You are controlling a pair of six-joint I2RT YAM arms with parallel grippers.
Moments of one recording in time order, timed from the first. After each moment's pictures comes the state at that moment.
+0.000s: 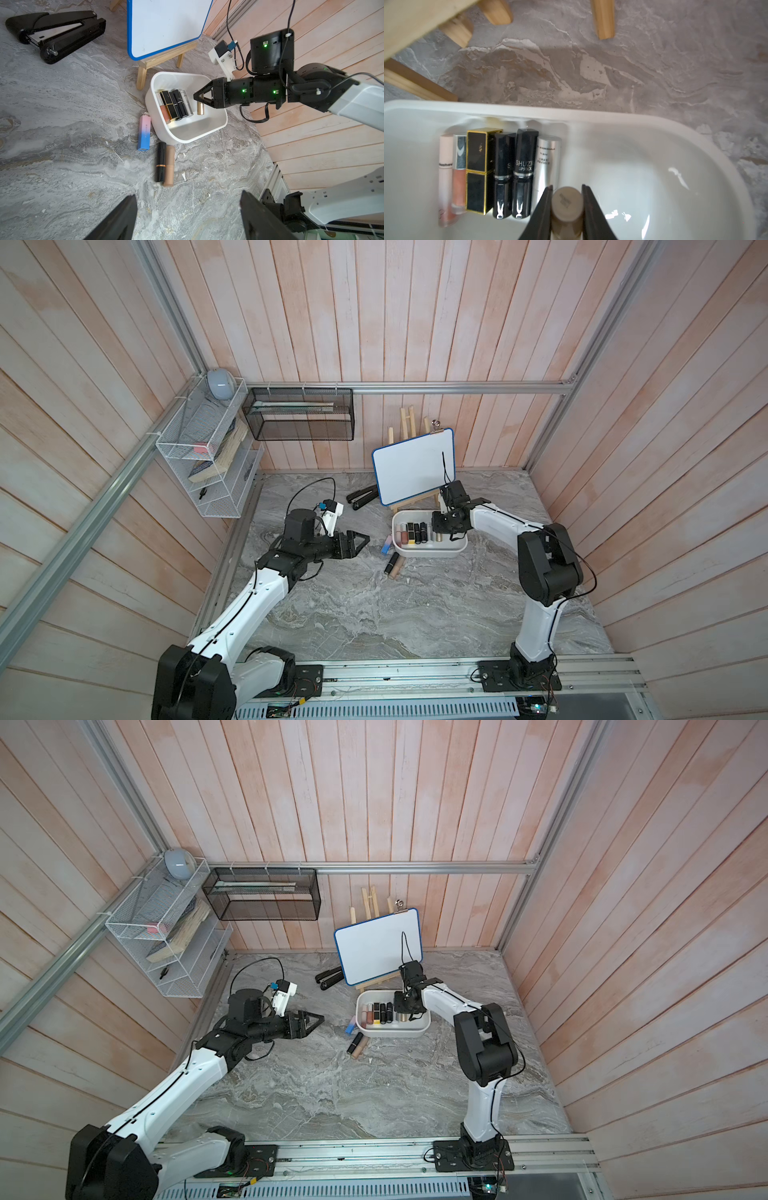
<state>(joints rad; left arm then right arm) -0.30 1.16 0.81 -0.25 0.60 -0.39 0.38 1.94 1.37 -0.52 -0.02 0.34</state>
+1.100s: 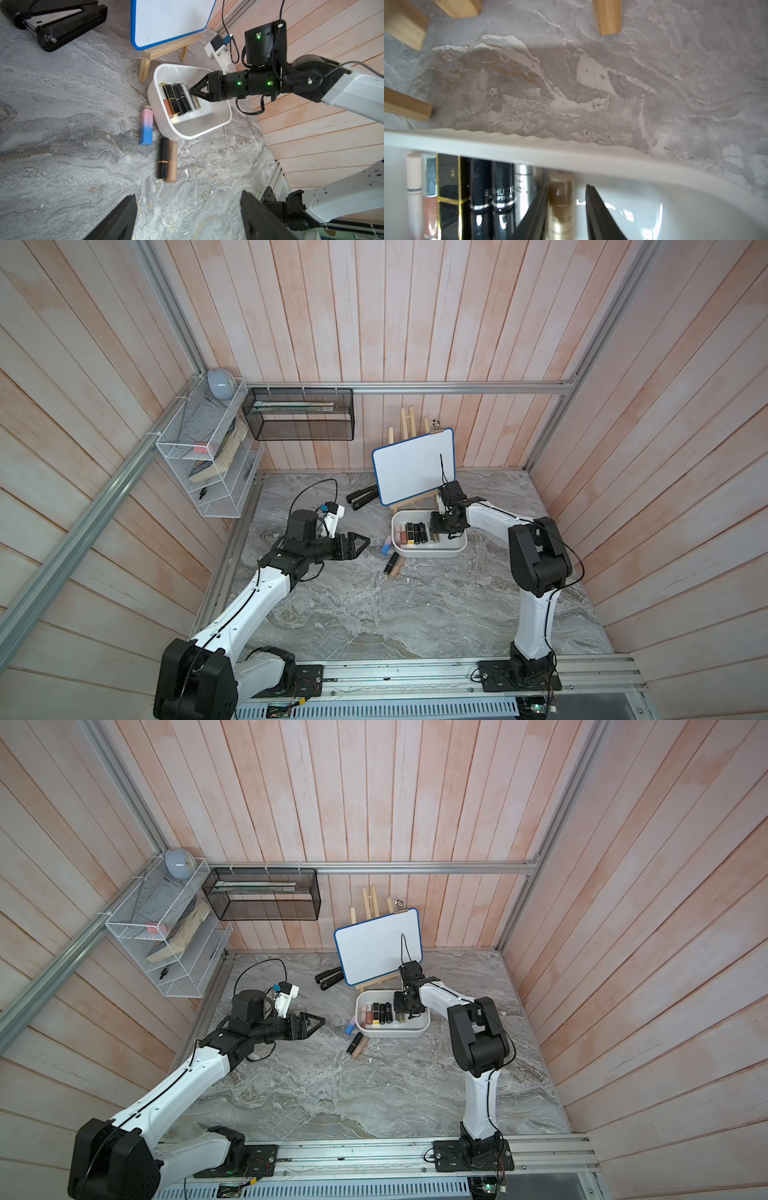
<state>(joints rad) -0.30 1.18 0.80 -0.25 0.60 -0.39 0.37 2.03 1.42 -0.52 -0.05 0.34</state>
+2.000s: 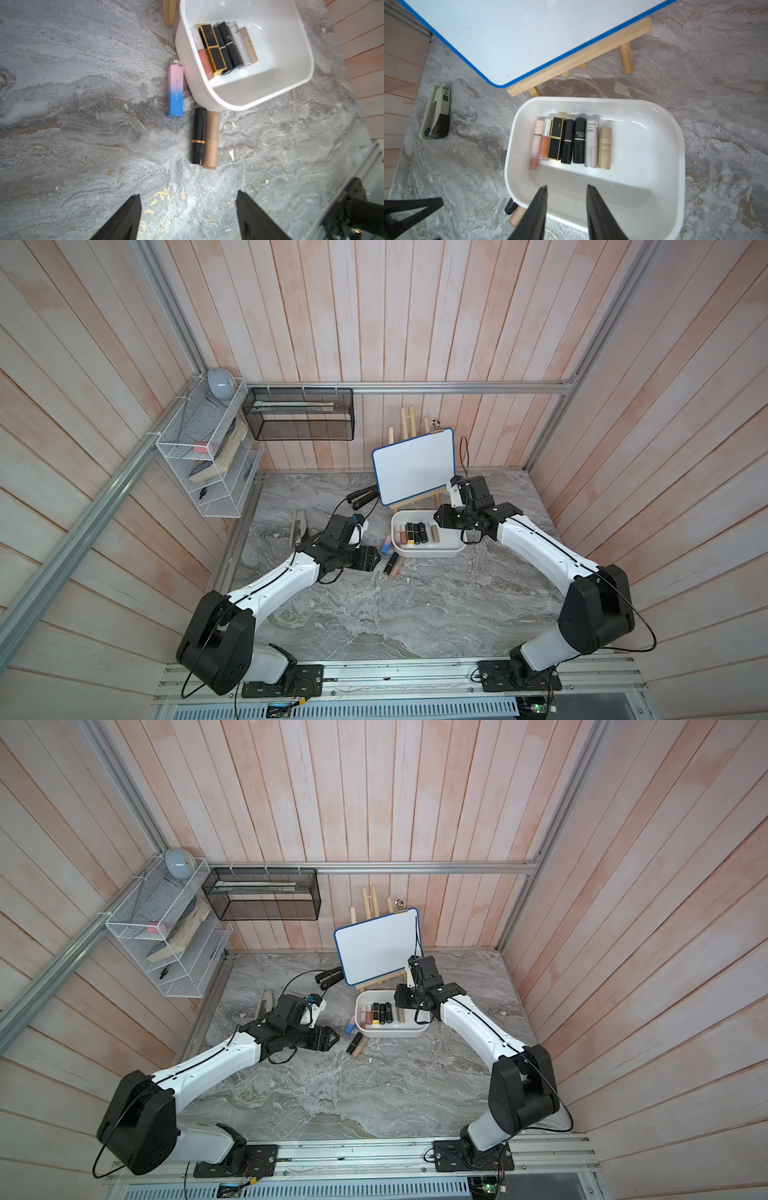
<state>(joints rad) -0.53 1.44 0.91 -0.39 0.23 -0.29 0.42 1.53 1.22 -0.52 -0.13 0.42</state>
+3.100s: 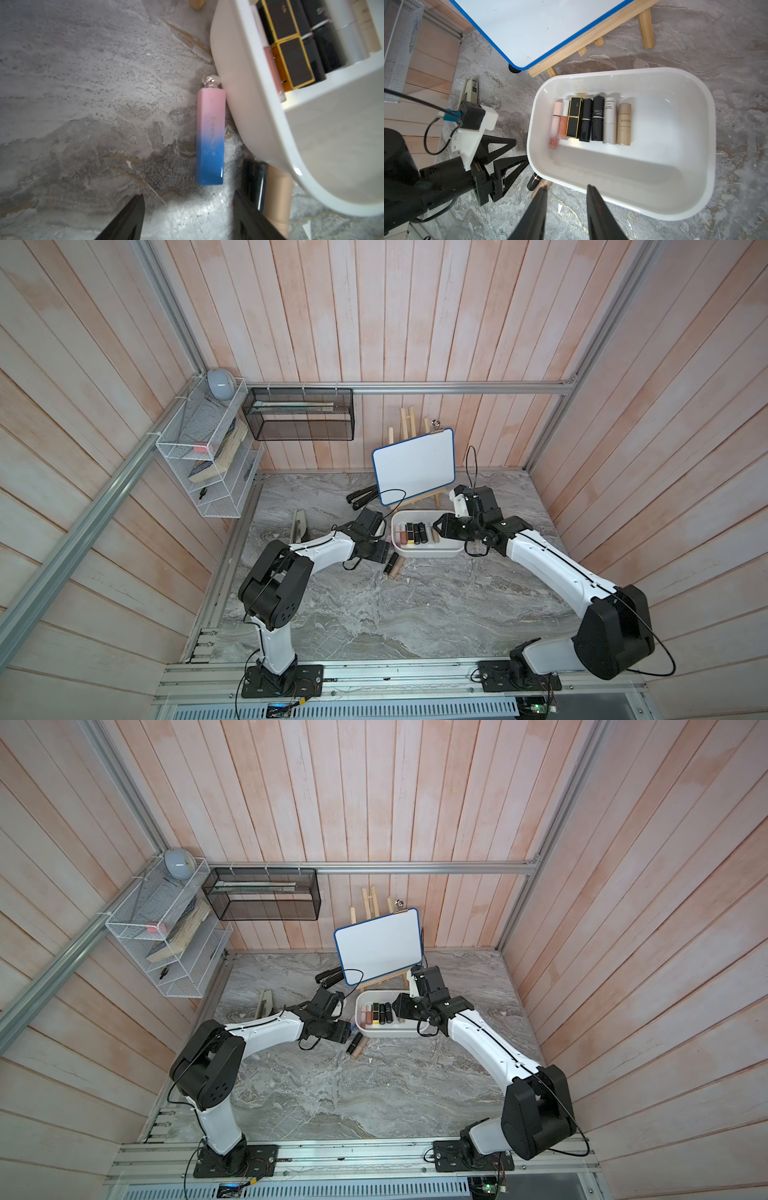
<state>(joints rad) -0.58 1.85 1.15 -0.35 0.05 -0.22 0.43 1.42 1.10 -0.47 -0.21 0.49</state>
